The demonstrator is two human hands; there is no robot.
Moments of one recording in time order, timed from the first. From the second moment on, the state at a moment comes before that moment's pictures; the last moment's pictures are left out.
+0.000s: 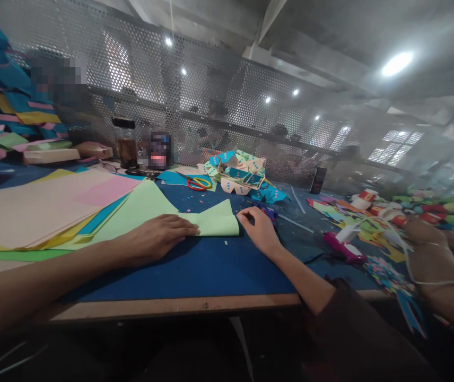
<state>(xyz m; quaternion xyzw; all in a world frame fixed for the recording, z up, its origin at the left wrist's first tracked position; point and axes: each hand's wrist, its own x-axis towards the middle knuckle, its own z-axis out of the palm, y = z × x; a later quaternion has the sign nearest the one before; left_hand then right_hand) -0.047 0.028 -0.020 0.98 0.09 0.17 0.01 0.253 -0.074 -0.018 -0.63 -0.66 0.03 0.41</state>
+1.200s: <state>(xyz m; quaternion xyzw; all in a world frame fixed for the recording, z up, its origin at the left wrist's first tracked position) -0.045 0.025 -0.017 0.98 0.09 0.17 0.00 0.252 -0.073 -0.022 -0.69 -0.65 0.09 0.31</state>
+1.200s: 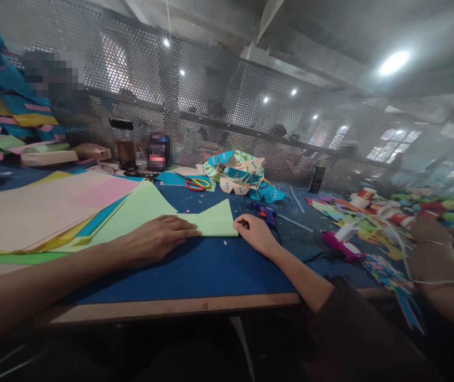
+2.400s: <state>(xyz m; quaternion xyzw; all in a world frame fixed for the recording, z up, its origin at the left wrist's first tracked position) -0.043 0.022 -0.012 0.98 0.09 0.15 0.02 0.254 -0.072 -0.022 -0.70 -0.66 0.08 0.28</state>
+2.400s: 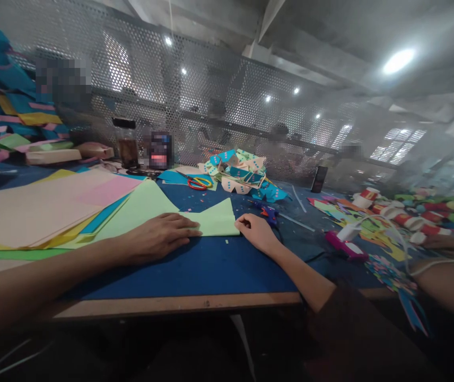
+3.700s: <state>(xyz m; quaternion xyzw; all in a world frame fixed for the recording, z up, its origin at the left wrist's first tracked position) -0.054 0.044 0.000 0.96 0.09 0.14 0.22 0.256 -0.073 -0.022 -0.70 -0.66 0.09 0.28</state>
